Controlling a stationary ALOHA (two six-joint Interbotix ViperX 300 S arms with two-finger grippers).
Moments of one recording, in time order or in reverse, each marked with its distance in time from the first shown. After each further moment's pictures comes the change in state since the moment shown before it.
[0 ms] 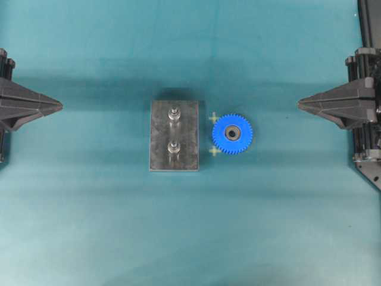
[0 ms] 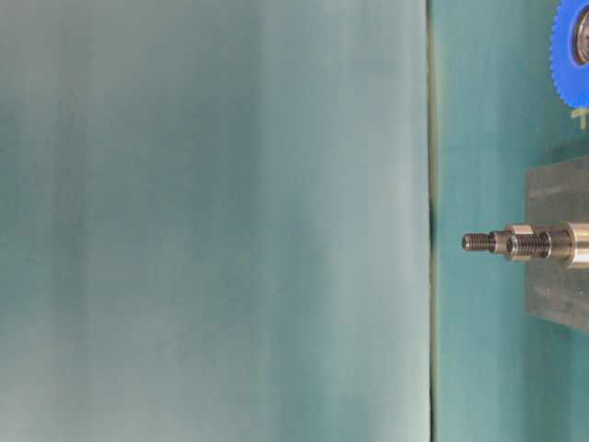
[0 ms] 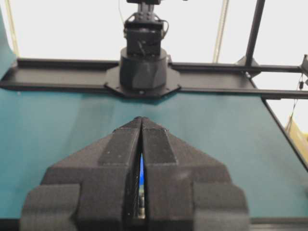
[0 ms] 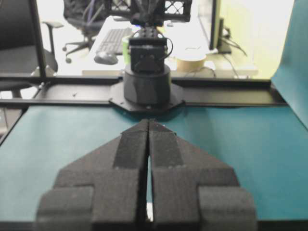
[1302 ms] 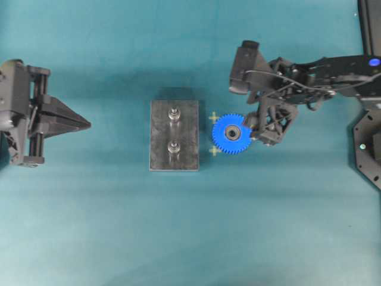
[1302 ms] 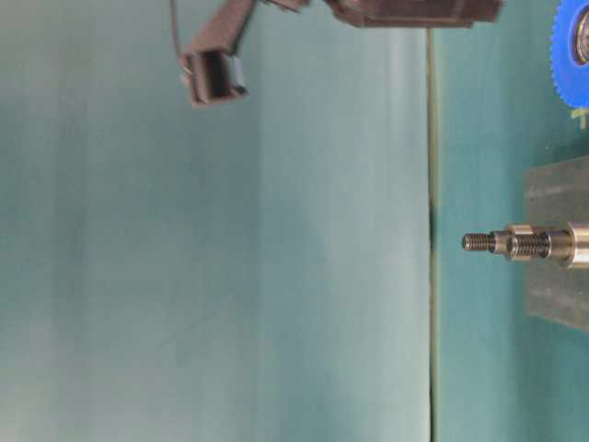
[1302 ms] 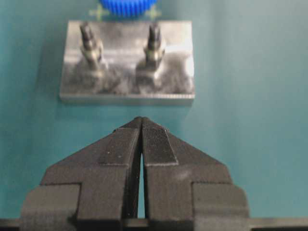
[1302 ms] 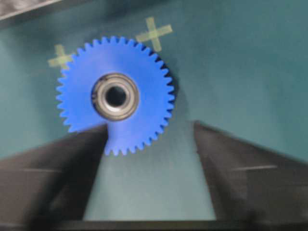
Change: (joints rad) left arm 0.020 0.238 -0.121 0.012 0.472 0.023; right arm -0.190 0.827 -0.426 0.089 0.838 0.043
